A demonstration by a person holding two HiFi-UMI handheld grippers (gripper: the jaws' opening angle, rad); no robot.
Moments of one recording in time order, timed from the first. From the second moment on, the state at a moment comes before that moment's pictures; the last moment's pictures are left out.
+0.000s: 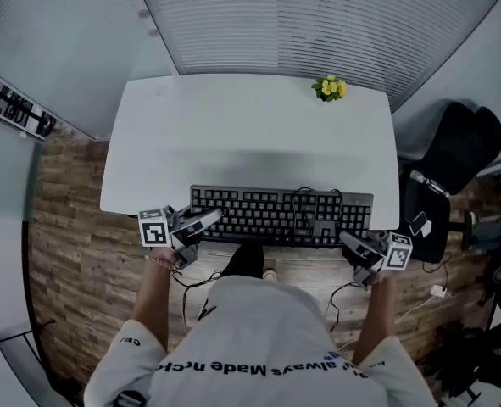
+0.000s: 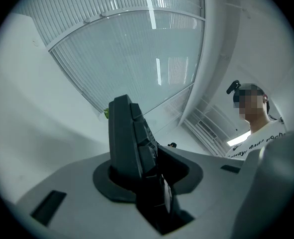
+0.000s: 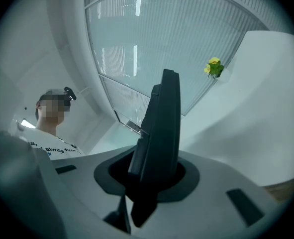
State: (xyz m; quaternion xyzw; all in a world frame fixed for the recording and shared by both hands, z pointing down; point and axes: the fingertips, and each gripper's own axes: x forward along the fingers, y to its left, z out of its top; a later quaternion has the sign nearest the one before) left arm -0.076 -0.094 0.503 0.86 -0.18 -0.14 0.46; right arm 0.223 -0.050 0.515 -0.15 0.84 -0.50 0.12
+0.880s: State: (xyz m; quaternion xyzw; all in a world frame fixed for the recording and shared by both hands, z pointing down) left arm -0.119 -0.231 0.519 0.85 -0.17 -0.14 0.48; right arm 0.178 -0.183 0.525 -0.16 0.84 -0.51 0.11
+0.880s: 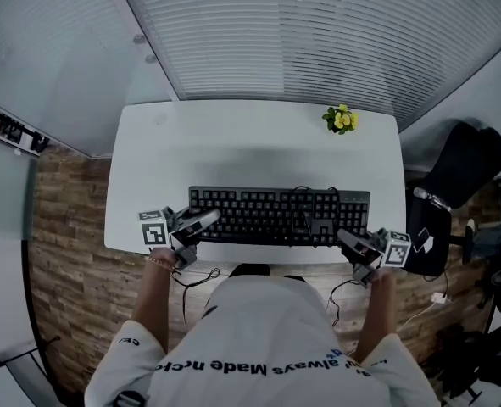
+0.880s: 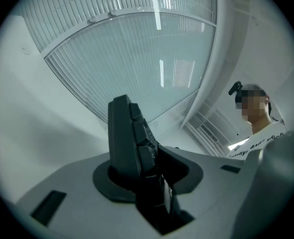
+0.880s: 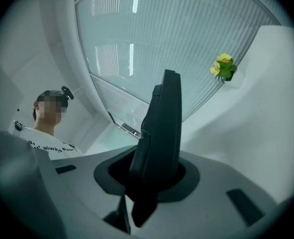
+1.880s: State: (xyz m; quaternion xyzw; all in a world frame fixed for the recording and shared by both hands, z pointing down) left arm -0.116 -0.268 0.593 0.82 -0.30 -0.09 0.48; right arm 0.193 -0.230 0.577 -0.32 0.83 -0.46 0.04
